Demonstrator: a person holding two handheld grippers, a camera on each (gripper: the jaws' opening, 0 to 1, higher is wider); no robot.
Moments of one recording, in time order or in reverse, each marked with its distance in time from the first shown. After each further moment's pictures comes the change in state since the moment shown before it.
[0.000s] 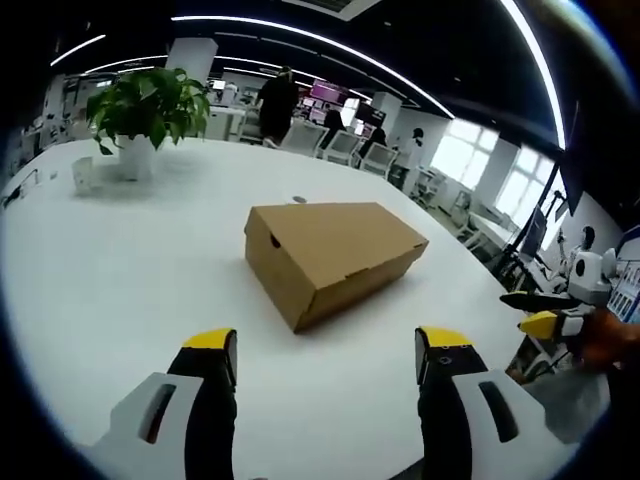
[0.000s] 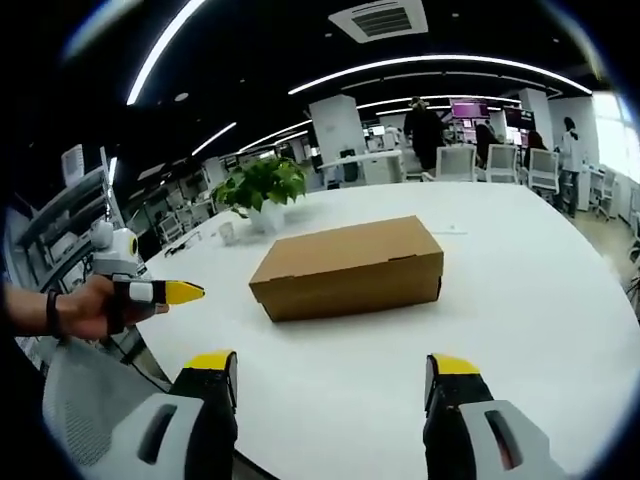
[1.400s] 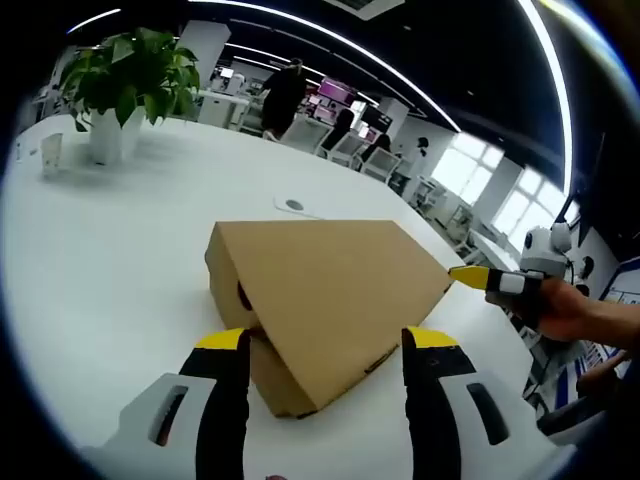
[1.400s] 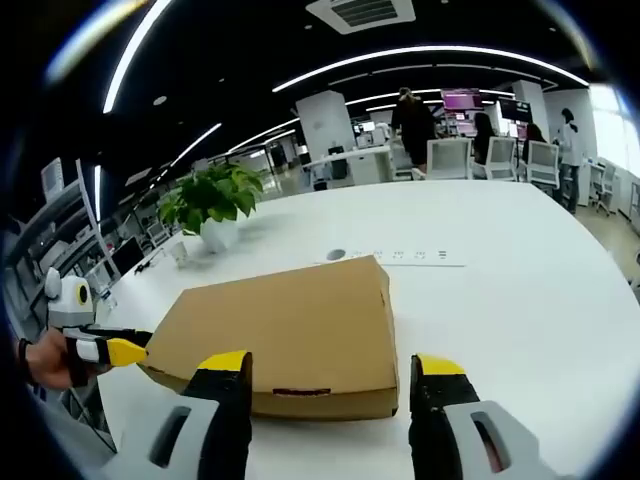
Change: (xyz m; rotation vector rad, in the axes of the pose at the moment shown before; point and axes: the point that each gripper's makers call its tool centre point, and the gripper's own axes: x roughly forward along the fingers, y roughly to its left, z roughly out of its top) left arm 0.108 0.005 0.031 -0.091 0.009 -0.028; right arm 0.154 -0.111 0.079 0.021 0.033 -0.023
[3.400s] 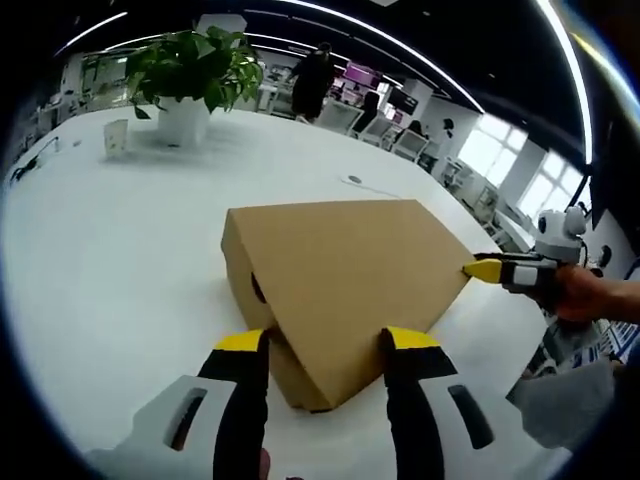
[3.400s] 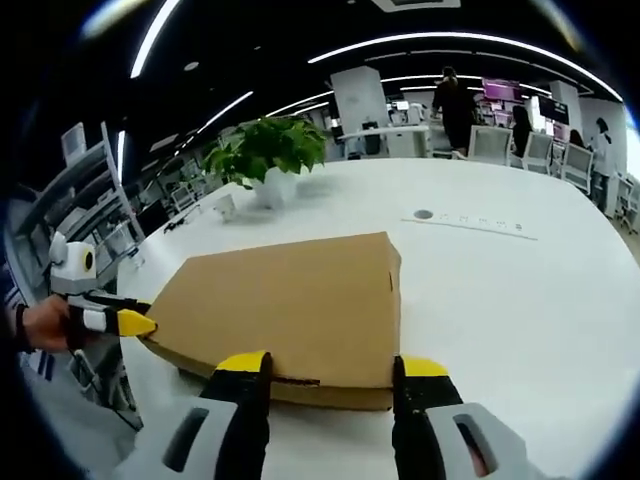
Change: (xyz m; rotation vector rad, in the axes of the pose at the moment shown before) left arm -0.131 0.091 -0.043 0.004 0.081 0.125; right arm 0.007 0.143 -0.065 -0.095 0.114 0.094
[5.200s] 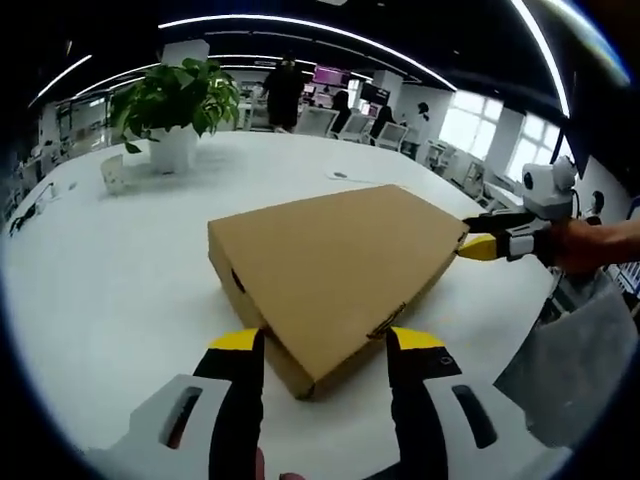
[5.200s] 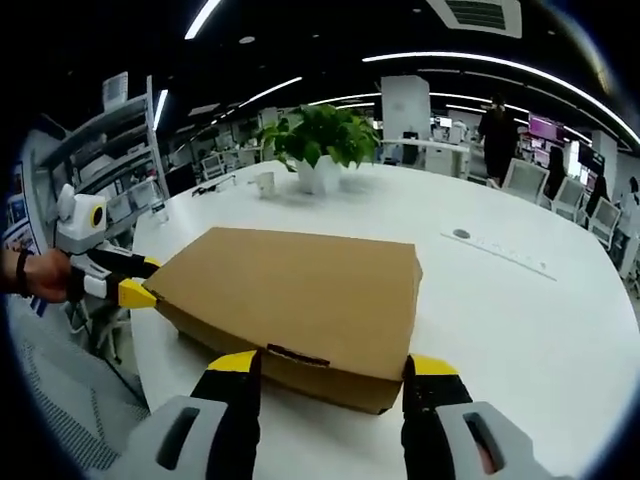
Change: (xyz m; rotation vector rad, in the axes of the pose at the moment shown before) left arm -0.034 0.009 -0.021 0.178 -0.031 -0.009; right arm -0.011 0.042 -0.012 -0.215 0.005 0.056
